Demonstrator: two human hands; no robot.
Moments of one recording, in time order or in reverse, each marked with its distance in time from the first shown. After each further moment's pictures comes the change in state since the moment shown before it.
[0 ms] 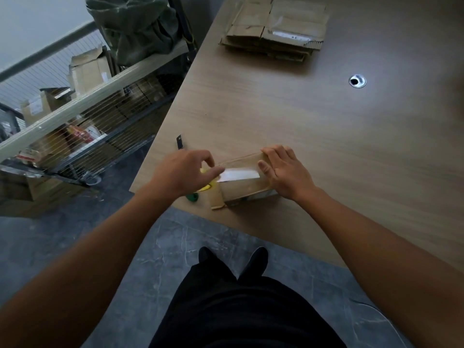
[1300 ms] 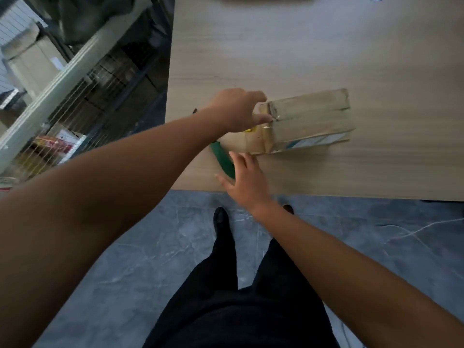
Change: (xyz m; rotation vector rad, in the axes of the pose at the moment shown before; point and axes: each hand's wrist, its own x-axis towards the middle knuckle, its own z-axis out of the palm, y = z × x) left_hand 0.113 -0.065 0.028 0.170 -0.291 0.387; right_hand 0.023 -0.214 0.172 0.224 0.197 0.348
